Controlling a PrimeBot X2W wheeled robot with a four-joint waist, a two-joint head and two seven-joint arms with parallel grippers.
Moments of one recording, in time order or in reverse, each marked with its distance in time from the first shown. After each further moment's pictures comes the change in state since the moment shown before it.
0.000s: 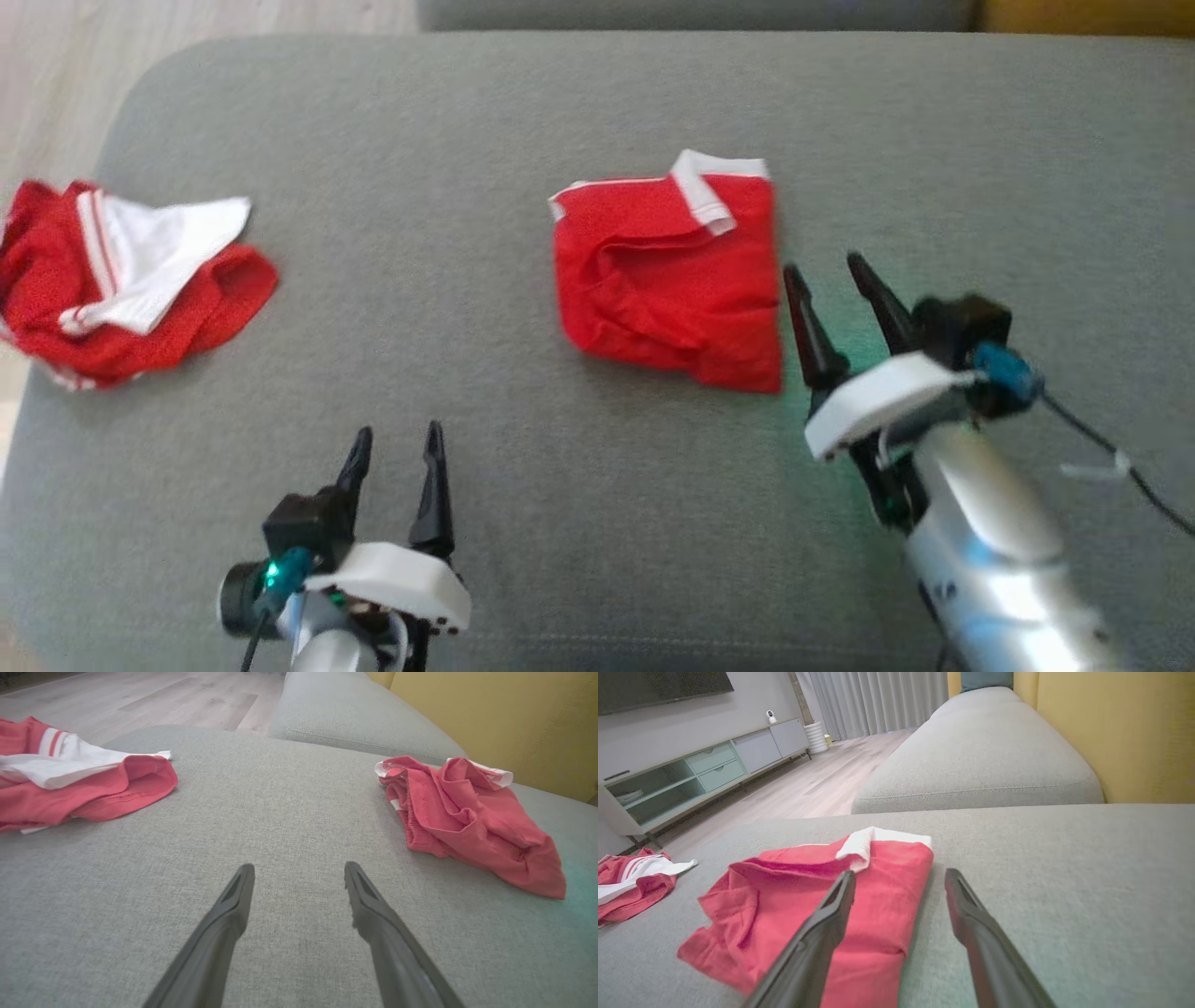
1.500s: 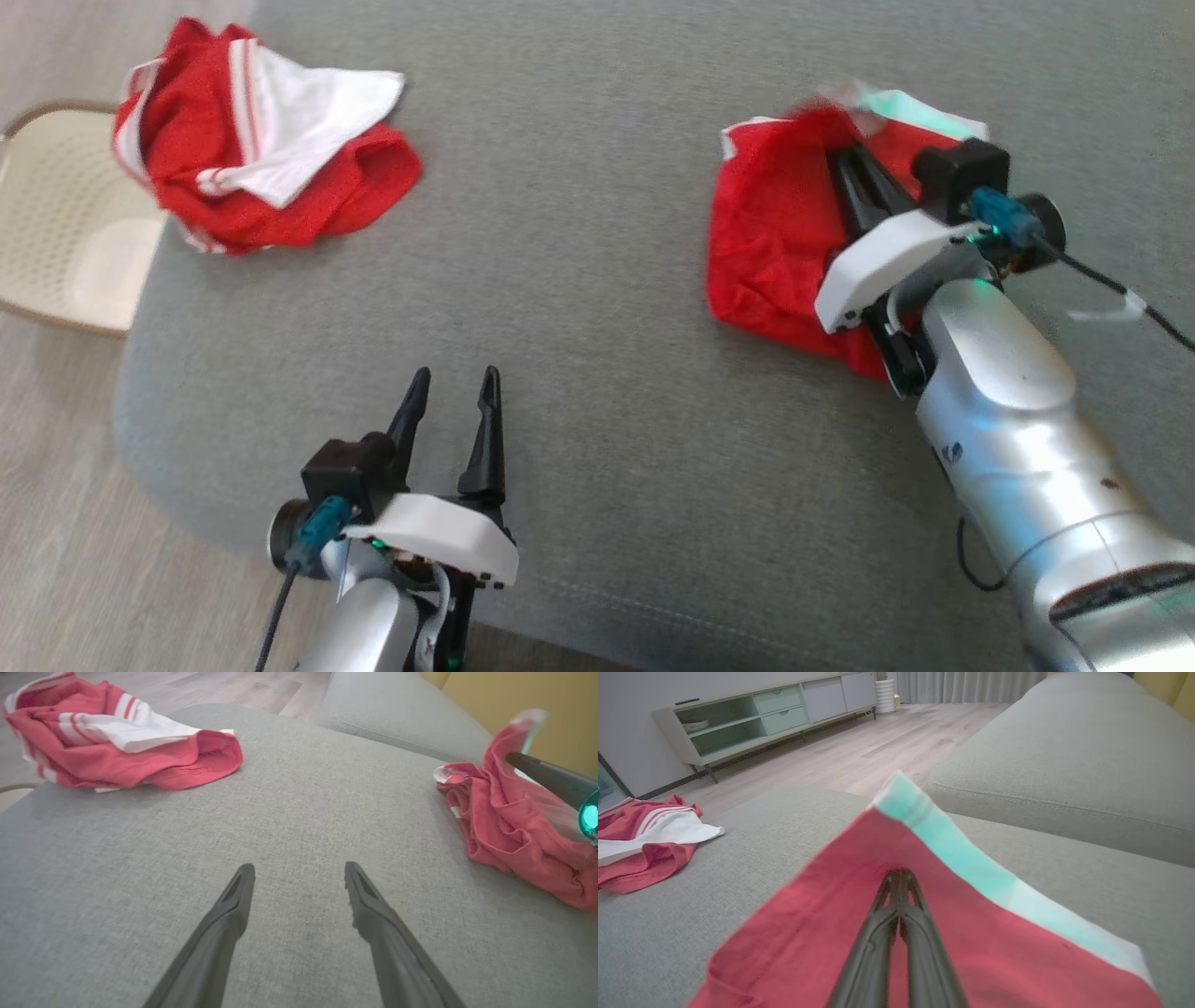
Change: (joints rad) left arm -0.105 0.000 -0.125 -0.027 -0.095 0.008 0.000; right arm -0.348 -0.015 0.032 0.282 -0.111 0.000 -0.013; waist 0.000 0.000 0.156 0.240
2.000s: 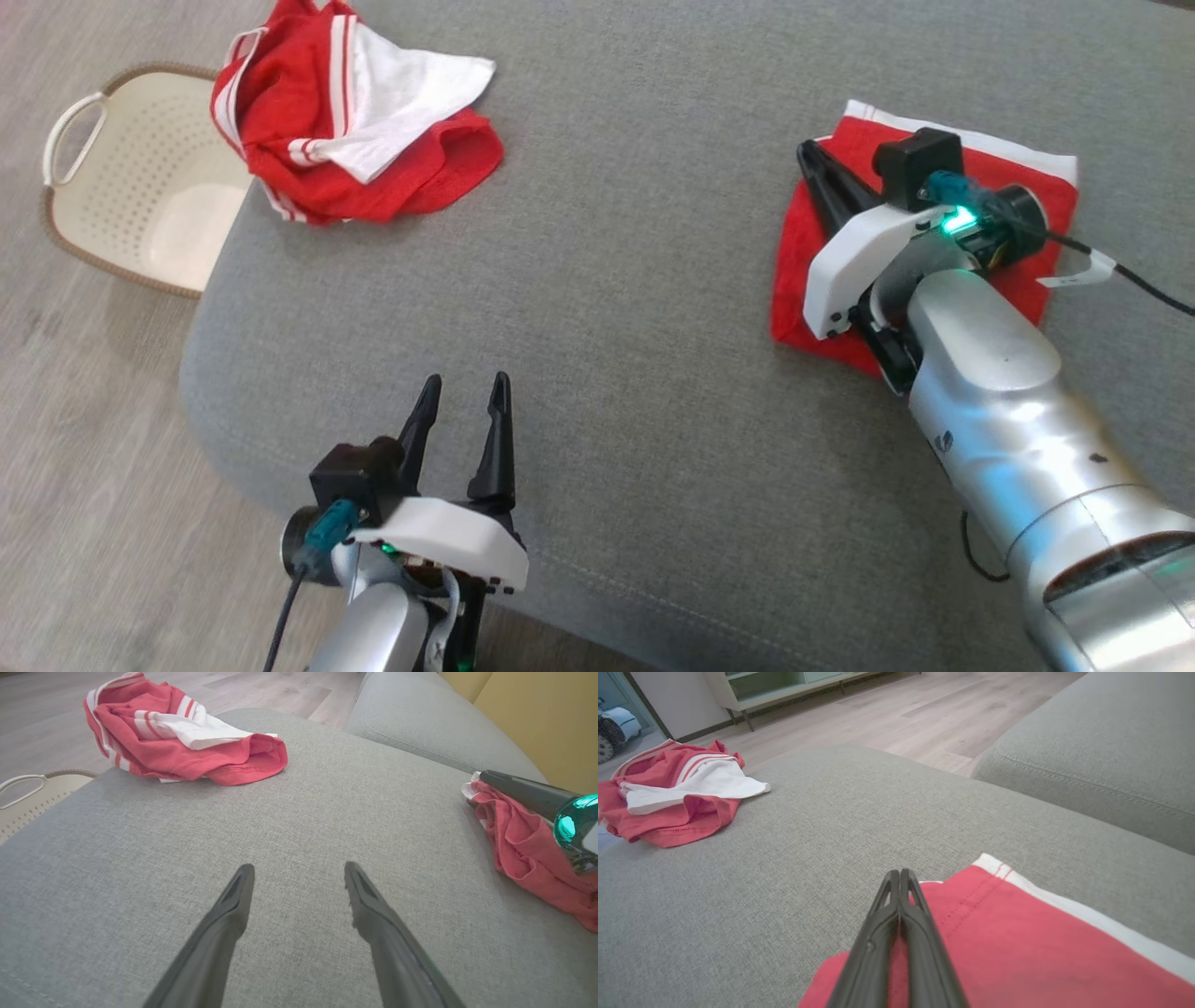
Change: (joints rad) left arm 0.002 0.000 -0.033 -0.004 -0.041 0.018 0.000; right arm -0.084 0.000 0.122 0.134 0.024 0.000 0.074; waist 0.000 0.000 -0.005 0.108
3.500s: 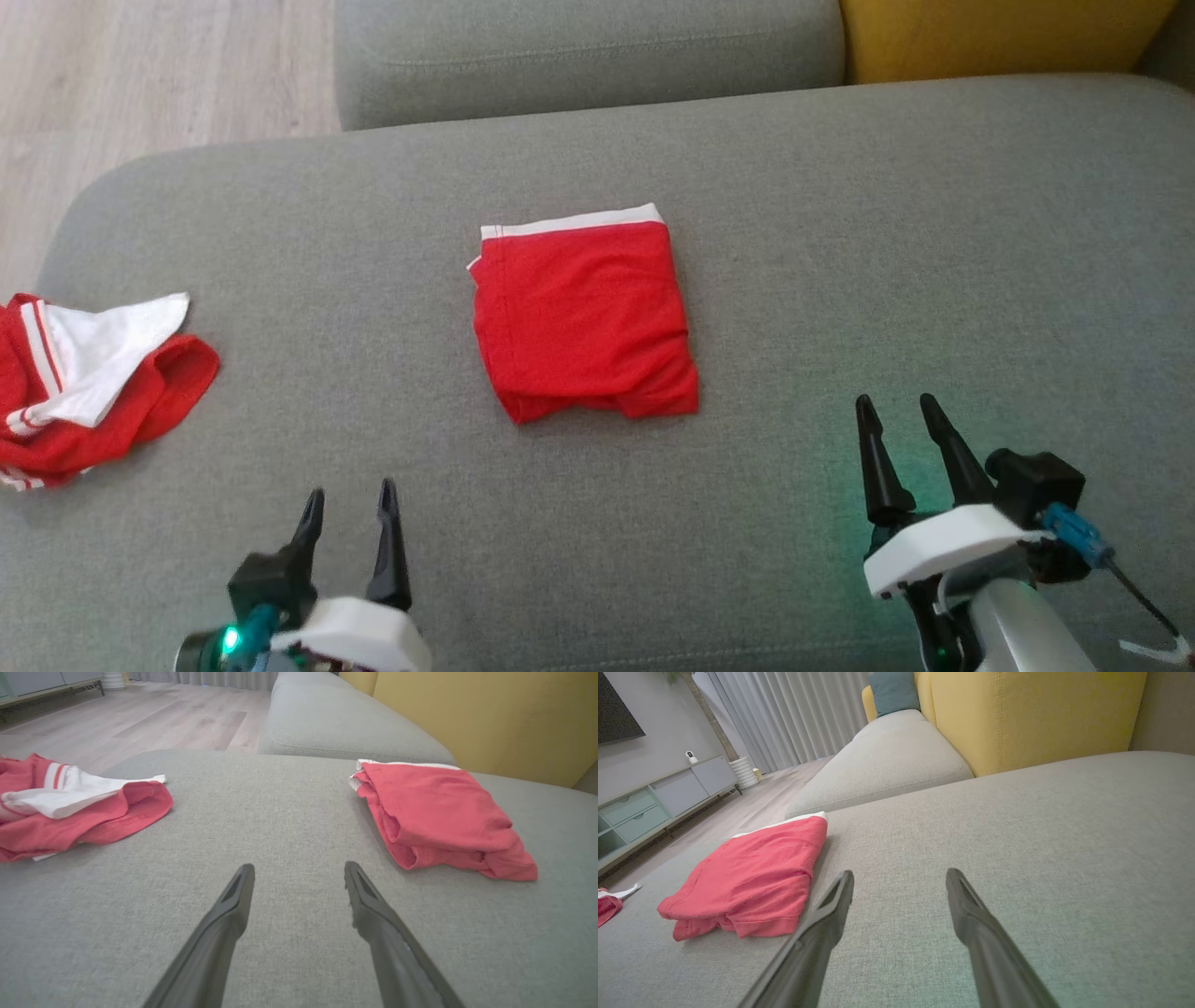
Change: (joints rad) left arm 0.189 0.003 0.236 0.021 0.187 -0.018 0.000; right arm 0.738 0.011 -0.295 -0.578 0.086 0.000 -0.074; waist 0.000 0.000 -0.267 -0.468
